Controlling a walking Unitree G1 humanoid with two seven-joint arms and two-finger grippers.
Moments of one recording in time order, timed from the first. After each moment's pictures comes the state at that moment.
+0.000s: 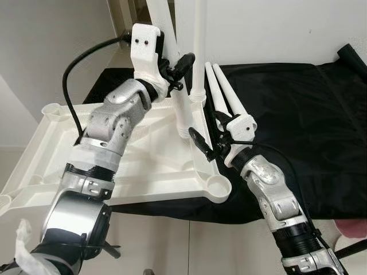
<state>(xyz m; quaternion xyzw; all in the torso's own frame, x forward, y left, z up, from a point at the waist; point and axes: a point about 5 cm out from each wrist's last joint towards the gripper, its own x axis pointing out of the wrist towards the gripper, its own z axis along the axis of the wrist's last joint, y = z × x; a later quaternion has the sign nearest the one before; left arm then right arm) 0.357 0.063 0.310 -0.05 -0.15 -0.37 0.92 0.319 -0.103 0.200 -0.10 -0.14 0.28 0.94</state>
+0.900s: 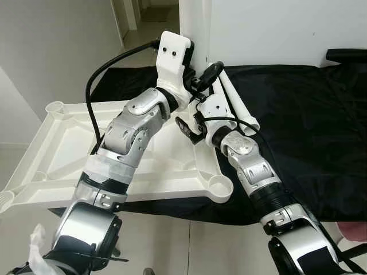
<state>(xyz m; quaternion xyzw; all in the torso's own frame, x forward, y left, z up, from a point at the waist) 0.336 0.035 0.306 -0.03 -0.17 -0.43 0.89 0.362 -0.068 0.207 -0.15 -0.11 0.29 0.94</state>
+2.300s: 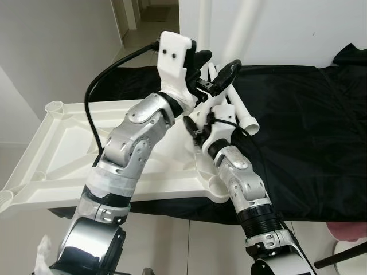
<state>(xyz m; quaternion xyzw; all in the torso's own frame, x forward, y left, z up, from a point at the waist) 0.310 0.038 0.313 -0.09 -0.21 -0.45 0.86 0.345 -0.083 0.187 0.11 -0.06 0.15 0.98</state>
